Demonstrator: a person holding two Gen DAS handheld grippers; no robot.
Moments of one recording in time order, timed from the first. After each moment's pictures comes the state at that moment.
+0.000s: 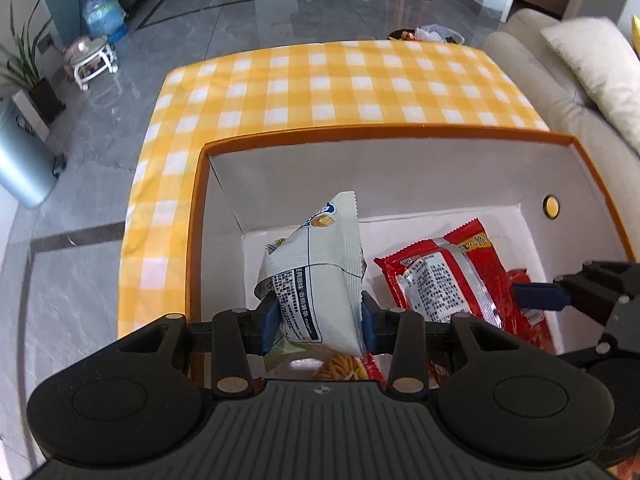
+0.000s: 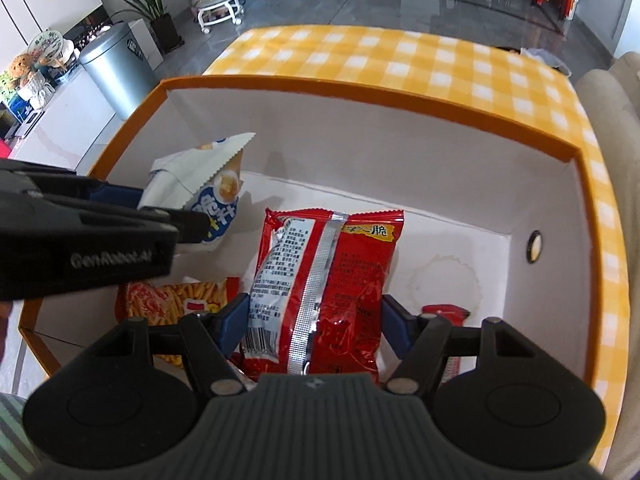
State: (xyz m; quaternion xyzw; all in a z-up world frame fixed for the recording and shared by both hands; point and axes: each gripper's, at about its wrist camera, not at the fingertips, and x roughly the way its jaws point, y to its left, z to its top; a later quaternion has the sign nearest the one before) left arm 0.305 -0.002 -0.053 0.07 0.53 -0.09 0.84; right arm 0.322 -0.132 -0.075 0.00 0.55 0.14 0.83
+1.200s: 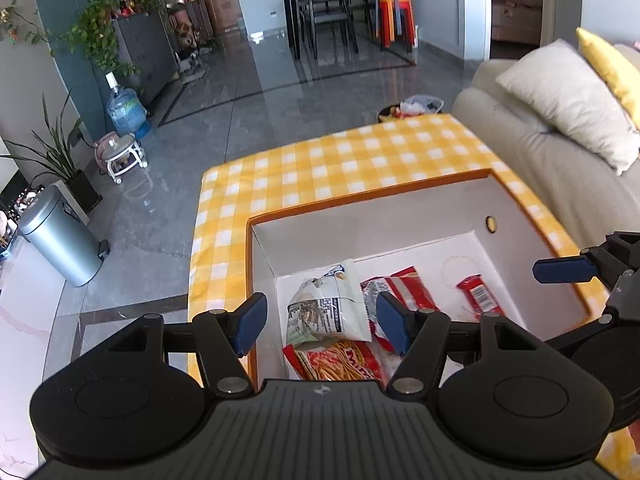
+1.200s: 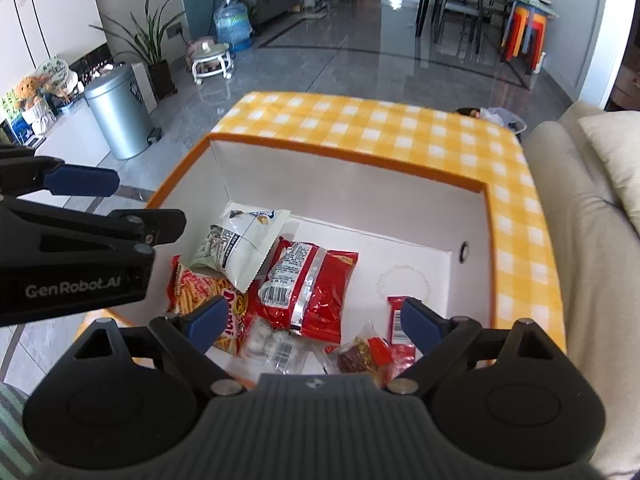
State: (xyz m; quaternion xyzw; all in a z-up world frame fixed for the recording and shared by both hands) left arm 0.205 -0.014 0.037 0.13 0.40 -0.09 0.90; right arm 0.235 -0.137 0.001 -0.03 0.45 0.10 0.88
